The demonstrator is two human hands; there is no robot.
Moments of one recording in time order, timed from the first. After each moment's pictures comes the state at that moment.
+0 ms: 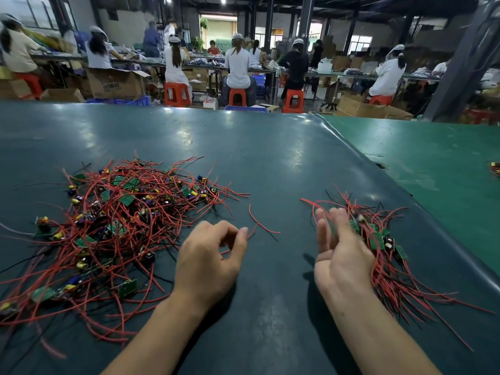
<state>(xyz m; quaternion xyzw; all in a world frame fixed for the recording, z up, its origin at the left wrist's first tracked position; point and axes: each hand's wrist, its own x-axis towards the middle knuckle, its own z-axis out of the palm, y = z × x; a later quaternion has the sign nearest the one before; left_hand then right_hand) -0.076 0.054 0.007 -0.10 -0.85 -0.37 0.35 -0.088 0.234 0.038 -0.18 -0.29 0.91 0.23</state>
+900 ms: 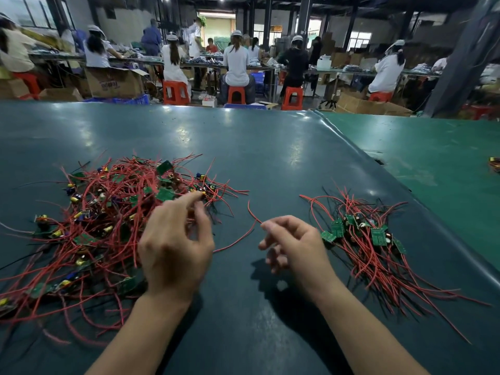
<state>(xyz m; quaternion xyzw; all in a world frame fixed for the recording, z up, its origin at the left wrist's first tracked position) -0.074 0.032 0.023 -0.05 -0.78 -0.24 0.58 -0.081 0.211 0.027 0.03 -0.65 0.76 -0.01</state>
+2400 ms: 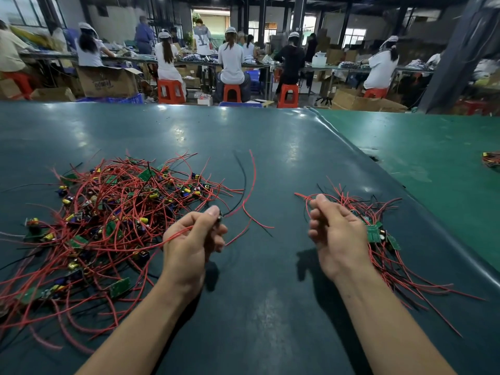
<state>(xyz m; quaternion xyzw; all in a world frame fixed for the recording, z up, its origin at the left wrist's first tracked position) -0.084 0.057 0.019 0.01 -0.51 -0.85 0.15 -0.100 0.251 0.044 -0.12 -0.51 0.84 0.12</state>
